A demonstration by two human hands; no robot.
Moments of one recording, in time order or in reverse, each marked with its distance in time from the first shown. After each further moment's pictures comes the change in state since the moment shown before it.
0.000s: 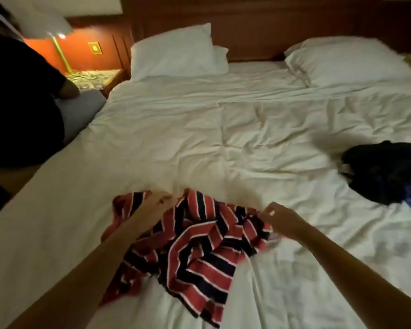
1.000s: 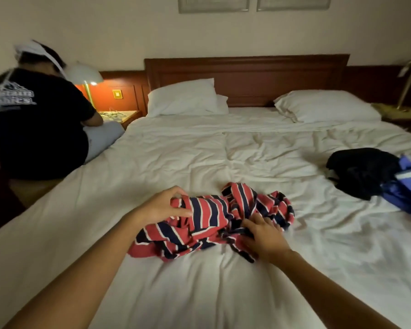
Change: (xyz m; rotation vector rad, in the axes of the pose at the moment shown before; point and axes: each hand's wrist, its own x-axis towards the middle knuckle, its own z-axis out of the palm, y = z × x) left_hand -0.098 -0.028 -0.021 0.147 -0.066 0.280; right_hand -0.067 0.019 0.126 -0.537 0.314 -0.354
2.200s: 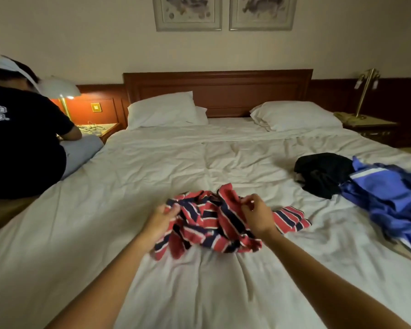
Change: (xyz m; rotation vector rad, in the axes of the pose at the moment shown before) left_hand -0.008 0.036 0.064 -0.527 0.292 0.043; right_hand -0.012 0.010 -0.065 0.776 0.476 0.299
